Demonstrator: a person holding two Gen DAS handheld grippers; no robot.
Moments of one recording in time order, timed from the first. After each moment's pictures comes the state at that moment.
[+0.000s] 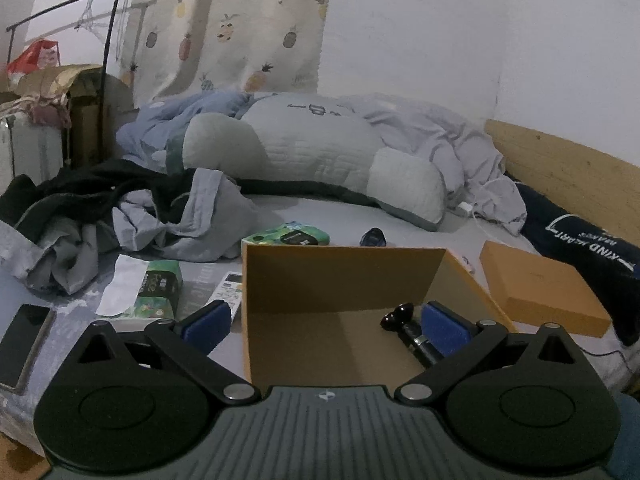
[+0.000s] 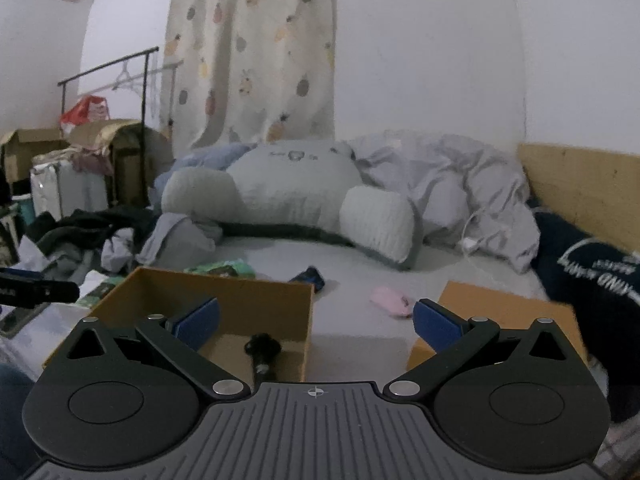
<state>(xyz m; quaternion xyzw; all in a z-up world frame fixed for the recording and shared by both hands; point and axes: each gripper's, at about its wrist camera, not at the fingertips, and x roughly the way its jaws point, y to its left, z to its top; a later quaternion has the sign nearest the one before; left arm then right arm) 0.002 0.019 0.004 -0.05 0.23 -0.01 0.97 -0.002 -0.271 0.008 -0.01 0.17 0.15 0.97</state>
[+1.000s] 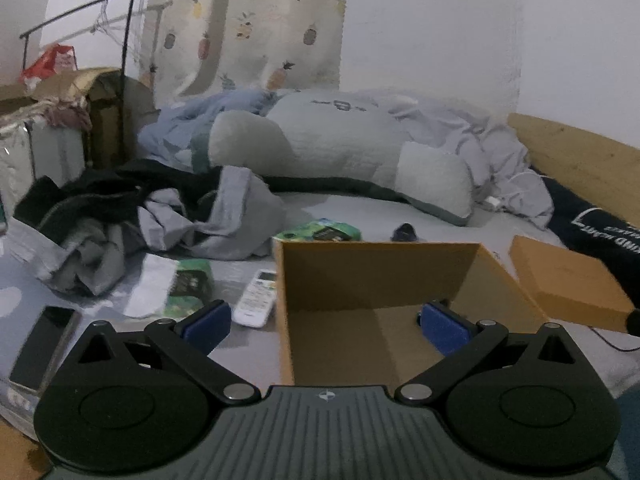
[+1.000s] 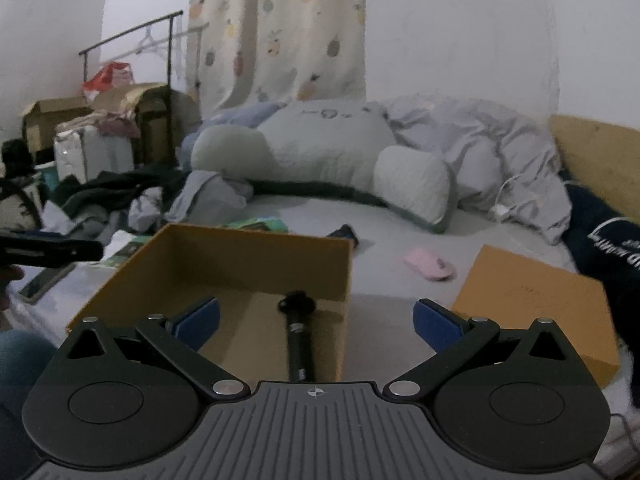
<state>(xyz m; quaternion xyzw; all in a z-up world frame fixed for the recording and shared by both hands) 0.008 0.035 0.001 -0.04 0.24 0.03 0.97 -0.005 -0.247 0.000 -0.02 0.22 0.19 0.96</state>
